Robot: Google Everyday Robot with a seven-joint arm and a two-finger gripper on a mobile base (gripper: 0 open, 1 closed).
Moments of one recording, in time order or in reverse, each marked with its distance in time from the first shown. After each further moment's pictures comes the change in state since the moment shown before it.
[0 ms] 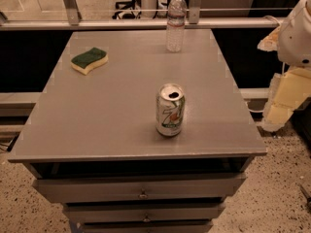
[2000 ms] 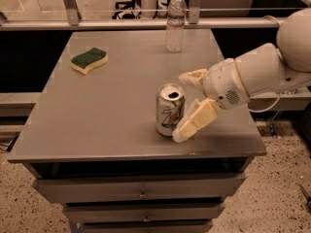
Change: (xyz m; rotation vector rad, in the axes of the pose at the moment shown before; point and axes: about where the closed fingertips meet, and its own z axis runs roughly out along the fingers) arm -0.134 0.026 0.111 -0.257 -0.712 0.061
